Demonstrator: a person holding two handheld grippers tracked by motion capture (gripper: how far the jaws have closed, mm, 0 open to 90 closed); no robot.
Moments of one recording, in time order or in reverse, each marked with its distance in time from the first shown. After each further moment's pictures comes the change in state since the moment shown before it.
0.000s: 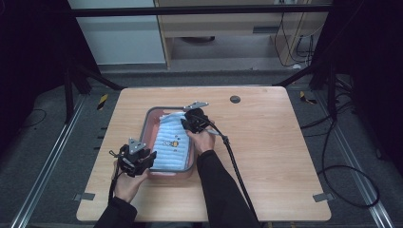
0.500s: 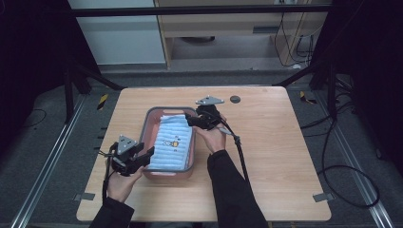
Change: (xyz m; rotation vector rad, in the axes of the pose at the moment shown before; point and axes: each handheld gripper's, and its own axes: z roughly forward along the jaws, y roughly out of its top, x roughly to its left) left arm 0.009 0.010 -0.027 -0.117 -0.028 -0.020; right arm -0.018 0.010 -0.057 -0.136 -0.012 0.025
